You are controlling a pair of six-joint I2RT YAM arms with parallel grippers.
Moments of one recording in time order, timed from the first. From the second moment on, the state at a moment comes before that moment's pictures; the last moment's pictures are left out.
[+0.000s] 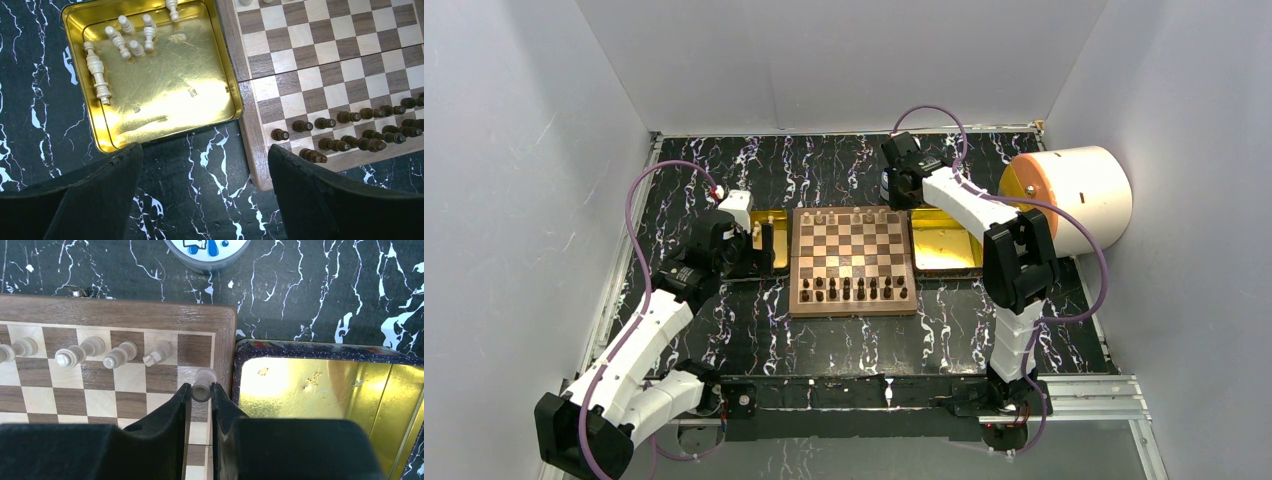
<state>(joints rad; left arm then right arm) -0.38 0.94 0.79 -0.53 -0.09 -0.17 0.52 1.94 1.60 -0.68 0.22 0.35</state>
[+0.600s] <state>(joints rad) -0.38 0.94 0.79 -0.52 -0.09 -0.16 0.52 1.97 1.59 -0.61 0.18 0.36</state>
